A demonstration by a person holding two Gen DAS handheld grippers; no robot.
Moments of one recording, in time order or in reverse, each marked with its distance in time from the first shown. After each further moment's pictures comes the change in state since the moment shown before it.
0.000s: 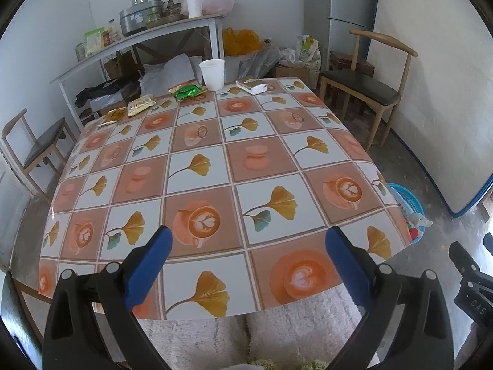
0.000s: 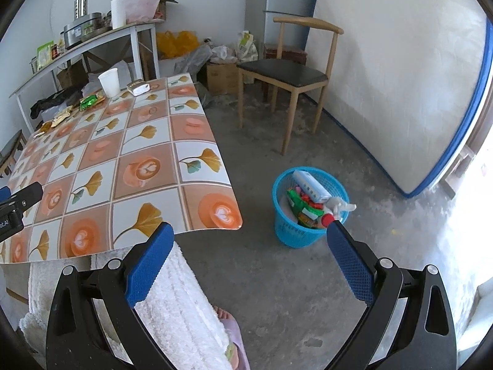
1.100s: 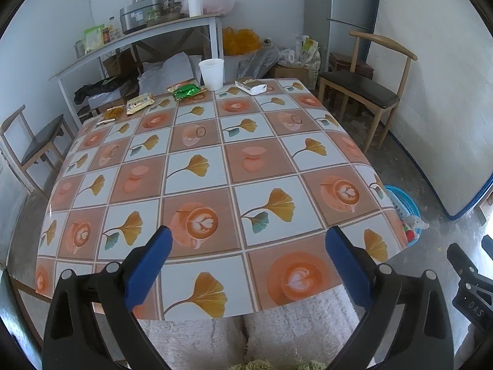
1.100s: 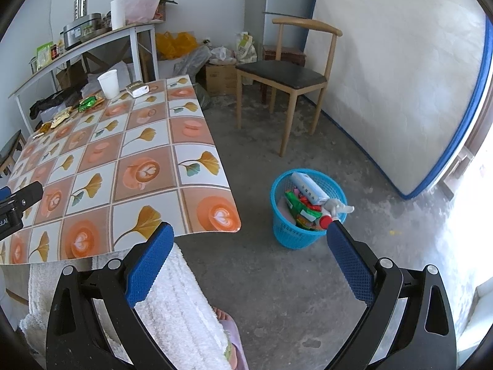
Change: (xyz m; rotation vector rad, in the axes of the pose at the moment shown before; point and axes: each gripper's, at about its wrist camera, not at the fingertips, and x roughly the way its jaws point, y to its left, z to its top) left arm -0.001 0.003 0.003 -0.017 0.008 -0.016; right arm -0.004 0.001 0.002 -0.013 -0.013 -0.004
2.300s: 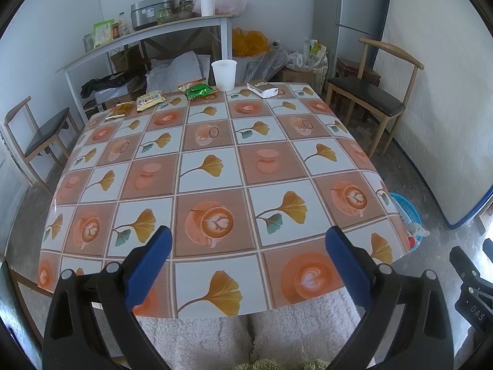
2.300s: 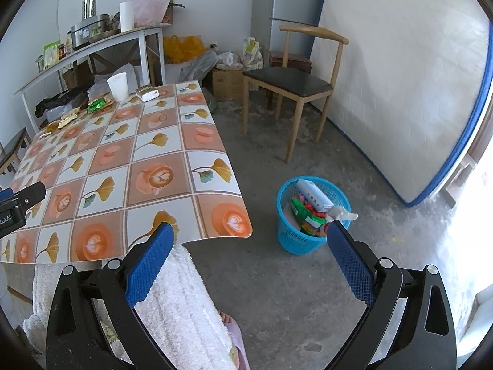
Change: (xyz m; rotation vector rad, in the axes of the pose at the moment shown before) left arm -0.003 0.018 0.001 -0.030 -0.004 0.009; right arm -0.009 0.015 0.007 -0.019 -0.023 0.014
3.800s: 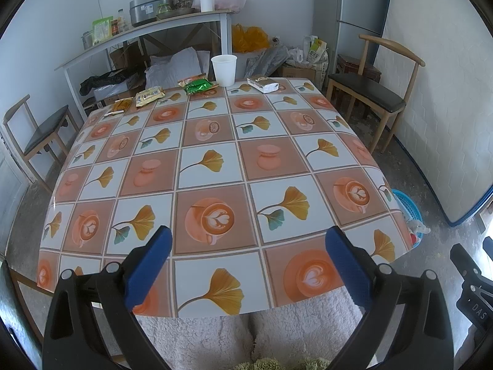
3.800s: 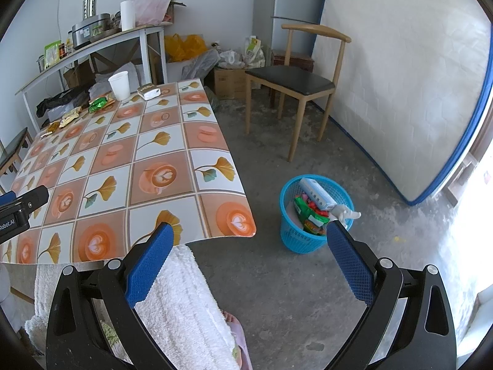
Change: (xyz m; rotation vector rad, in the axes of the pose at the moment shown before) left arm 0.001 0.001 -0.002 -0.002 0.013 -0.001; right arm 0.001 0.009 -0.001 0.001 0.005 0.005
